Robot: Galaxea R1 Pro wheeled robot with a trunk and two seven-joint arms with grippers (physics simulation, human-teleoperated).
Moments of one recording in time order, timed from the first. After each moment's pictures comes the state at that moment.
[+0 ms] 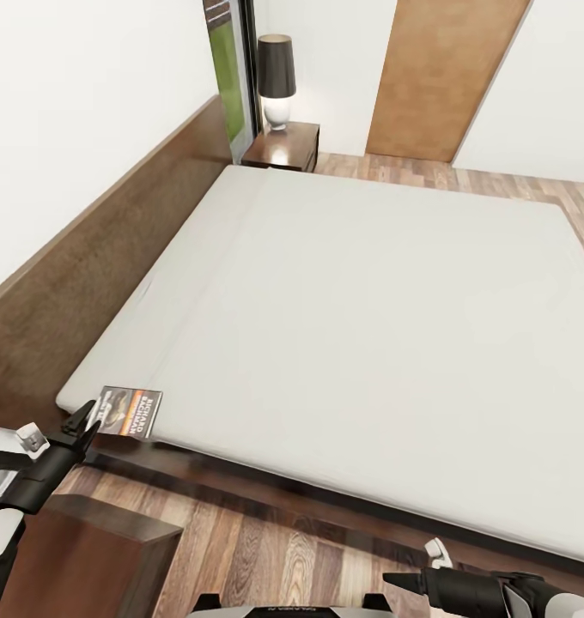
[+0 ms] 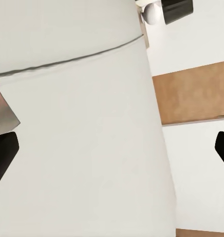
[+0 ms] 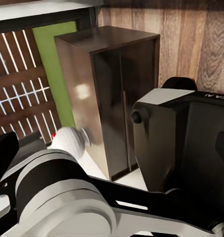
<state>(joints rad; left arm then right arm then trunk) -0.56 0.30 0.65 -0.60 0.80 0.44 -0.97 -0.65 -0.27 0.12 0.08 -0.21 0.15 1.35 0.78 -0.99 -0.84</state>
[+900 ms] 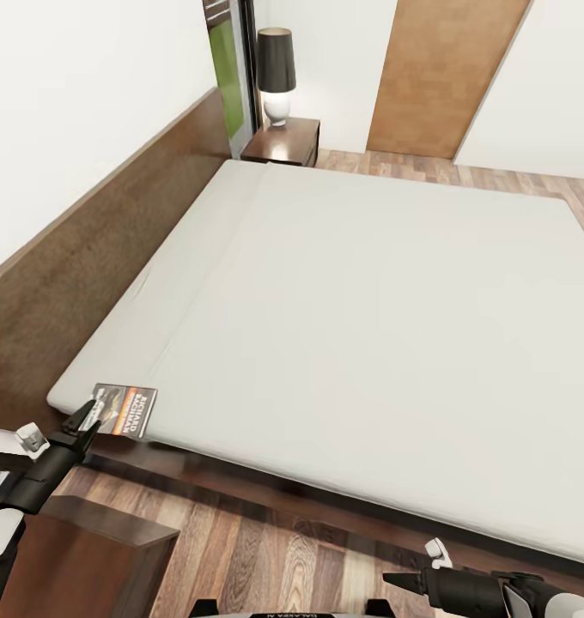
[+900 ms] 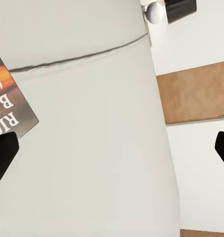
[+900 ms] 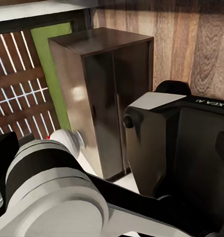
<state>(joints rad) -0.56 0.30 0.65 -0.60 0.80 0.44 -0.97 -0.65 -0.27 0.12 0.08 -0.21 0.15 1.35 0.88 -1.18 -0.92</state>
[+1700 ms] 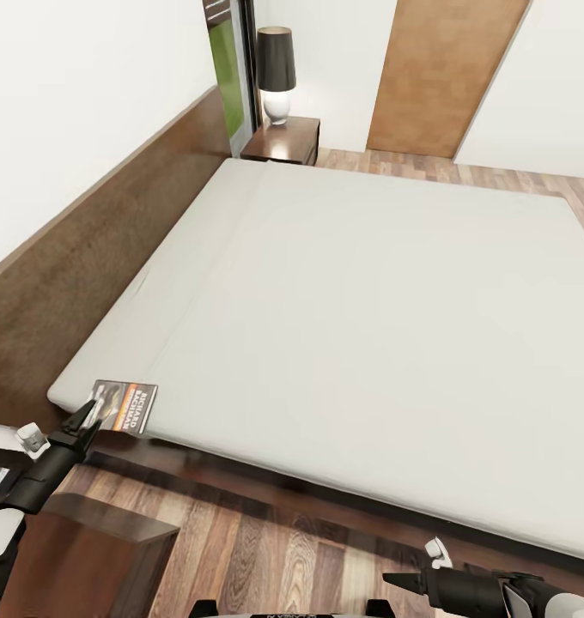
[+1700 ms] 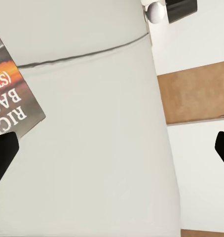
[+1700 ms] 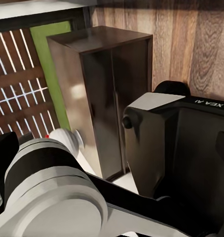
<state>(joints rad) -0.56 0.30 0.65 -0.60 0.80 0.44 -0.97 -0.65 -0.27 0.12 0.08 -0.21 0.15 1.35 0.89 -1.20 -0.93</state>
